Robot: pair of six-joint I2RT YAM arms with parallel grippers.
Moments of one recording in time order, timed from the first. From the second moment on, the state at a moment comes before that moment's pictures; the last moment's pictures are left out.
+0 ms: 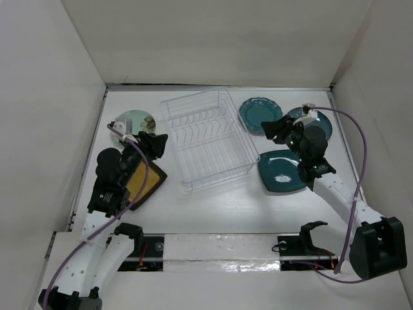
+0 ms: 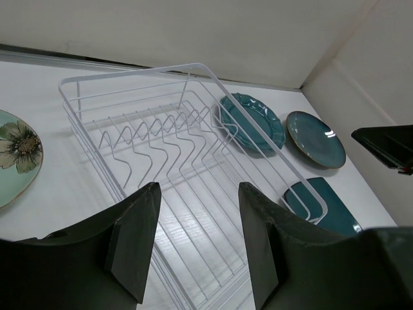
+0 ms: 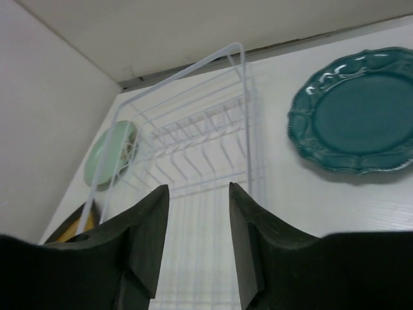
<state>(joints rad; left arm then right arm) -0.24 0.64 0.66 -0.02 0.16 -0.42 0.25 1.09 0.66 0.41 -0.15 0.56</state>
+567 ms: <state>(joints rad) -0.24 0.54 0.66 -0.02 0.21 -0.43 0.10 1.24 0.70 0.30 0.04 0.66</state>
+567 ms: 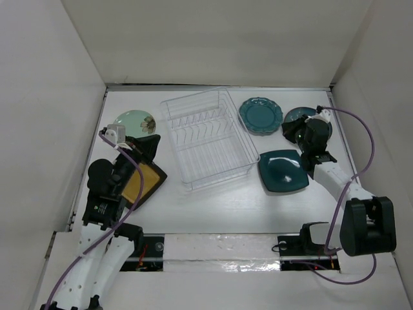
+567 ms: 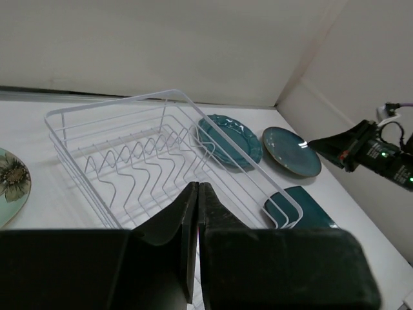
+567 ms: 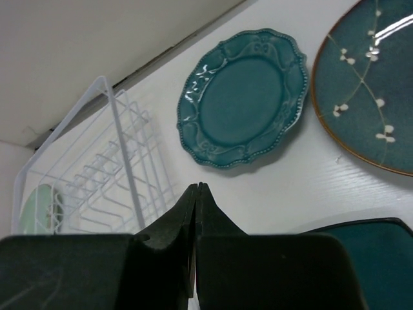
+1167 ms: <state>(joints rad) -0.24 0.49 0.66 -0.05 0.14 -0.44 0.10 1.63 0.77 0.37 0.10 0.97</state>
